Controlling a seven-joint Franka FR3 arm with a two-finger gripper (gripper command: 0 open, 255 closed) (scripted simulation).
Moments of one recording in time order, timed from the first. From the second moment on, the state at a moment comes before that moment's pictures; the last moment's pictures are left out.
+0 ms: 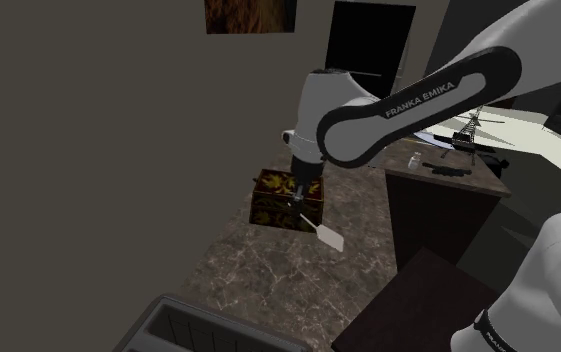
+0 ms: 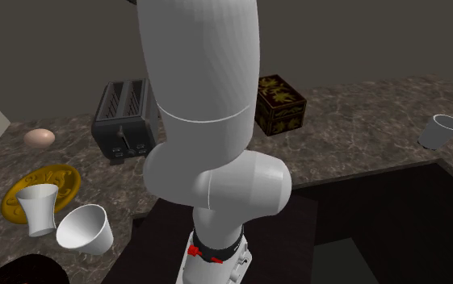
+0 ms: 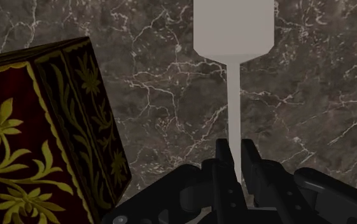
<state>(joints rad) 0.19 -0.10 0.18 -2.34 0.04 2.31 -0.22</state>
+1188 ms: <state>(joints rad) 0.02 0.32 0.03 -1.77 0.03 2.15 -0.53</state>
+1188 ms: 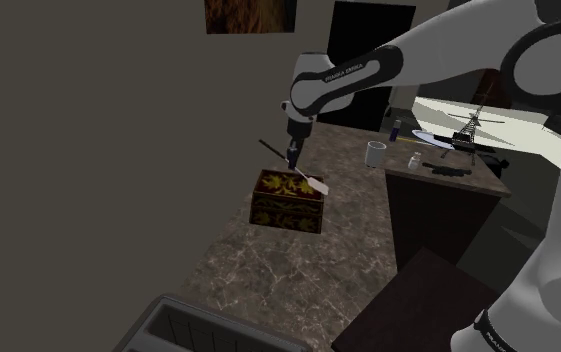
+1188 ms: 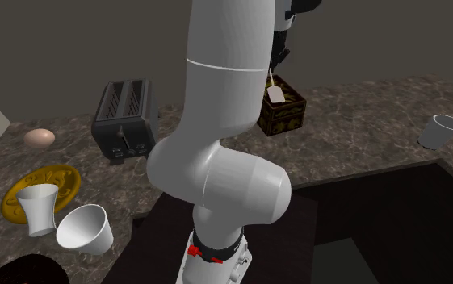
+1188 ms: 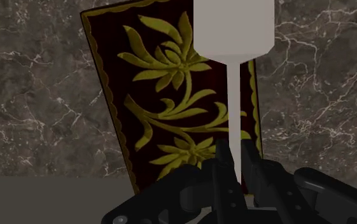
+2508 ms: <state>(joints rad) -0.02 0.51 0.02 -1.68 0.04 2.25 -0.59</state>
